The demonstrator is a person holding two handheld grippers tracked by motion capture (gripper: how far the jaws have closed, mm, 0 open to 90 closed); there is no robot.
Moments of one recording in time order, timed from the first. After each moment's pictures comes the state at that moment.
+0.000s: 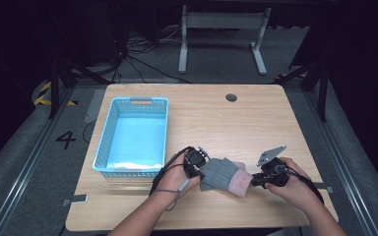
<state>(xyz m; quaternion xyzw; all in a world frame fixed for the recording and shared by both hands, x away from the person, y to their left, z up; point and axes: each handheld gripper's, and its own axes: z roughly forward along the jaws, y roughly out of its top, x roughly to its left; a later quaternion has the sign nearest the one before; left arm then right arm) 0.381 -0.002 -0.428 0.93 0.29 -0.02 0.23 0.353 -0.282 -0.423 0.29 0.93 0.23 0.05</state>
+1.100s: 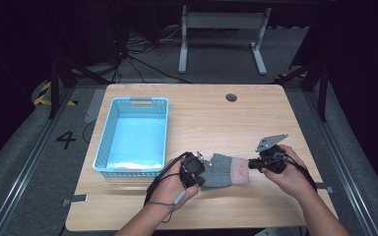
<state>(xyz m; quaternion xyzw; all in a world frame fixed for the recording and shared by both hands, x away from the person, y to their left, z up) 0.340 0.008 -0.393 0.93 0.27 0.00 0.25 0.377 -0.273 -0.397 0.29 0.91 0.28 0.11</state>
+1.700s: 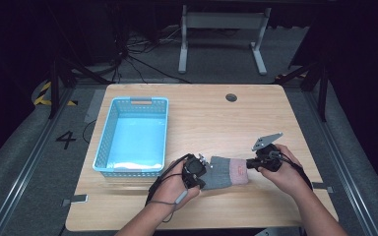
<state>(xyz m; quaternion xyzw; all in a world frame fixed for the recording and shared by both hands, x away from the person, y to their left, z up) 0.346 0.003 -0.409 0.93 0.27 -0.02 0.23 0.389 -0.271 -0.413 0.30 0.91 0.27 0.09</state>
